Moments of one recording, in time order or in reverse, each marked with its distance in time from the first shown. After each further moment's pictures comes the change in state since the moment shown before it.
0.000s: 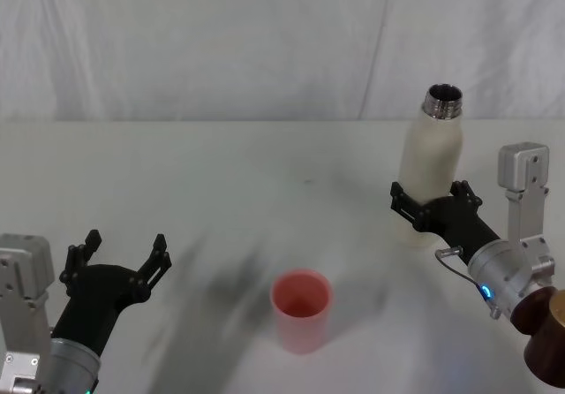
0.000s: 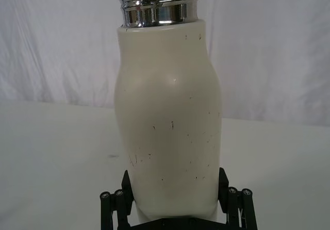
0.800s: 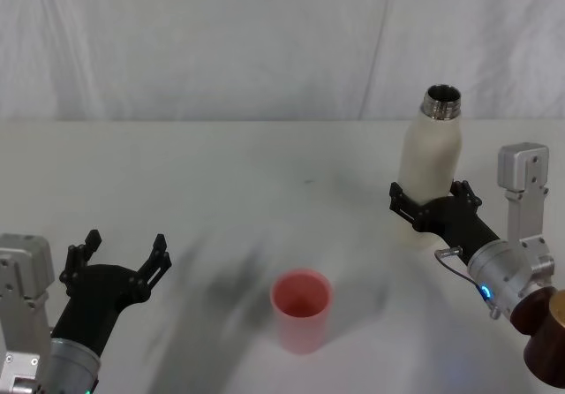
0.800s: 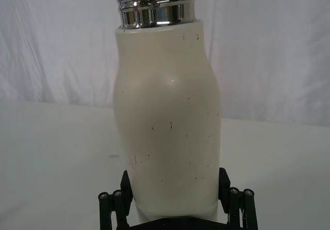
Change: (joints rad) left arm 0.000 0.000 0.000 0.000 0.000 0.000 0.000; right arm 0.000 0.000 0.000 0.001 0.000 -0.001 0.000
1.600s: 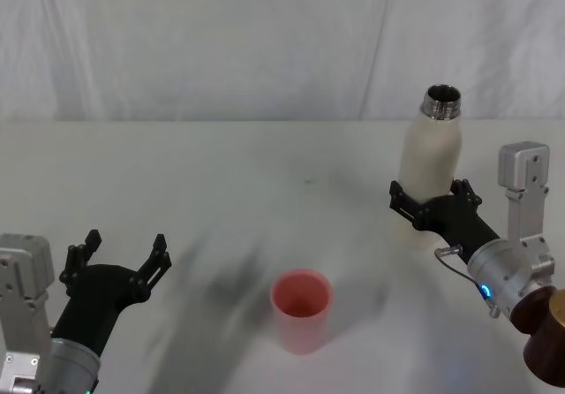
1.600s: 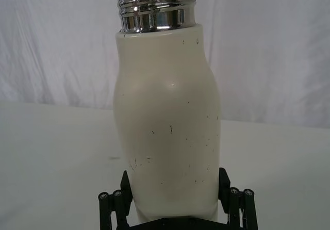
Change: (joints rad) left arm 0.000 0.000 0.000 0.000 0.000 0.000 0.000; right arm 0.001 -0.001 0.001 0.000 0.000 -0.004 0.000
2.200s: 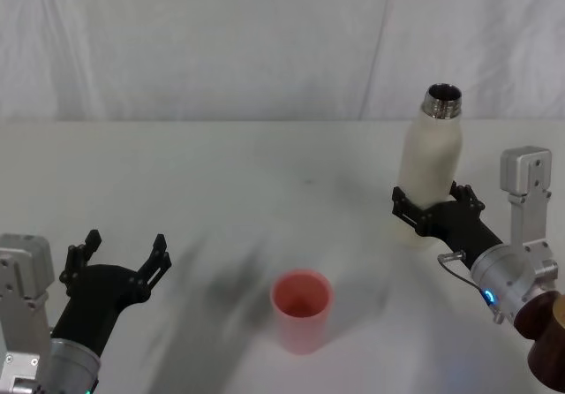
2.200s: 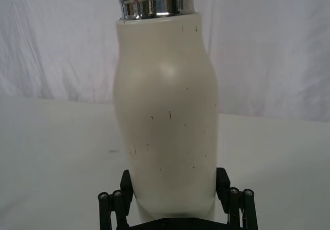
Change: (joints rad) left arm 0.000 0.000 0.000 0.000 0.000 0.000 0.000; right arm -0.019 0.008 0.003 -0.021 -0.001 0.020 -0.003
